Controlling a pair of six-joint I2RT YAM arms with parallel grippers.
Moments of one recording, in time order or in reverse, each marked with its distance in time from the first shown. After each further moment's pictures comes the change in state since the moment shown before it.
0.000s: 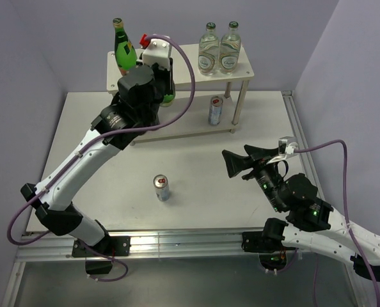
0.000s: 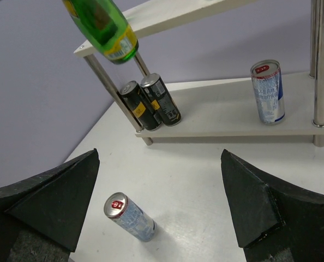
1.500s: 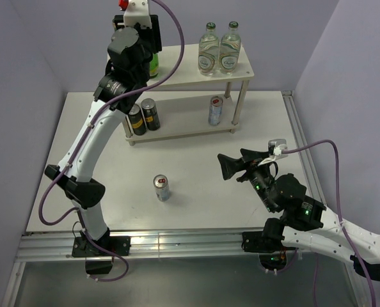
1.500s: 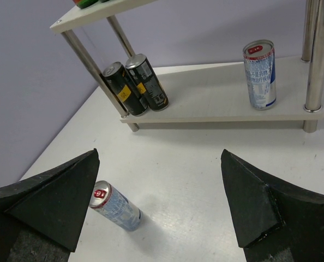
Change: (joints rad) left arm 0.241 0.294 0.409 0.061 0.041 0.049; right arm 0.000 0.023 -0.060 0.000 0.017 0.000
